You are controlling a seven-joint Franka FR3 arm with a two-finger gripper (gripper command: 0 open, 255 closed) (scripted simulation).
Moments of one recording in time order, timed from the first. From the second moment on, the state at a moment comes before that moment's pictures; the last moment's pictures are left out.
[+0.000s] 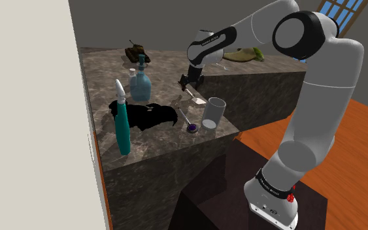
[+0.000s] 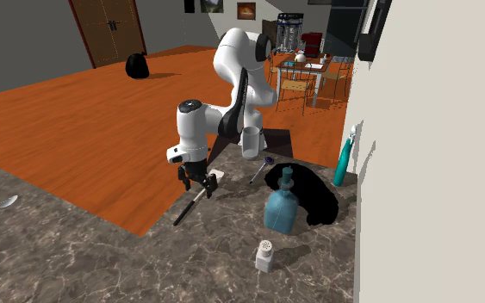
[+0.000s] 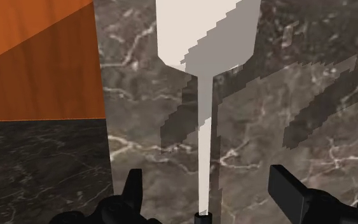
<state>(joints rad) -0.16 0.31 -0.11 -1.92 0.04 2.30 0.05</state>
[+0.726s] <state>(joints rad) -0.16 0.31 -0.11 -1.92 0.04 2.30 0.05</state>
